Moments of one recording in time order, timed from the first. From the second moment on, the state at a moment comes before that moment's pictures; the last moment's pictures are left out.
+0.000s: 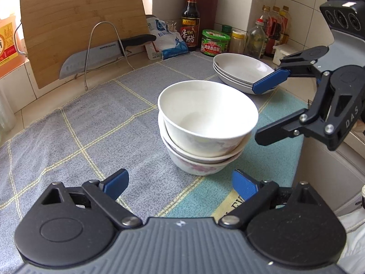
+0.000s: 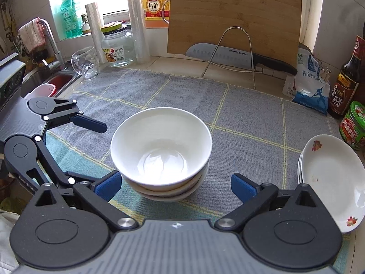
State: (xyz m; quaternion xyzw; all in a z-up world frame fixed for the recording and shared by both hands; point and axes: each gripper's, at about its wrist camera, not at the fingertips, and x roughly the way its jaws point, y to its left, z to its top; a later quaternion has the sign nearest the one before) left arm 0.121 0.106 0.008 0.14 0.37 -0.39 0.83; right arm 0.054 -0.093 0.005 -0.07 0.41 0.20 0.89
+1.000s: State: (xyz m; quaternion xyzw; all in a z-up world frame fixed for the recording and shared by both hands) left arm 0.150 0.069 -0.016 0.21 0.36 -0.47 0.78; right arm 0.092 -0.096 -0.051 -0.21 0.39 0.35 0.83
